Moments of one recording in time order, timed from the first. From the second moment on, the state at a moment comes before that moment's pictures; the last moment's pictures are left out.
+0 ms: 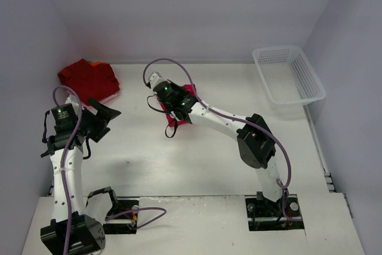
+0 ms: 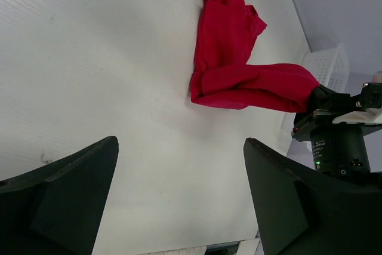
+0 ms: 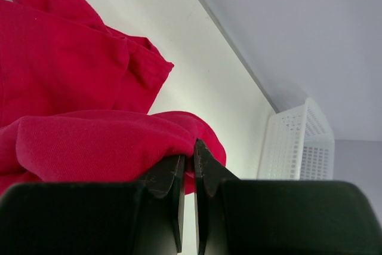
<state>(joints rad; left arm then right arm) 0.34 0.92 0.89 -0.68 0.48 -0.74 0.91 2.08 1.72 -0.25 0.77 -0.47</state>
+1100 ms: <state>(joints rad) 0.34 0.95 0.85 -0.64 0.47 -0.74 0.87 2.19 1.81 -0.18 0.73 -0.50</state>
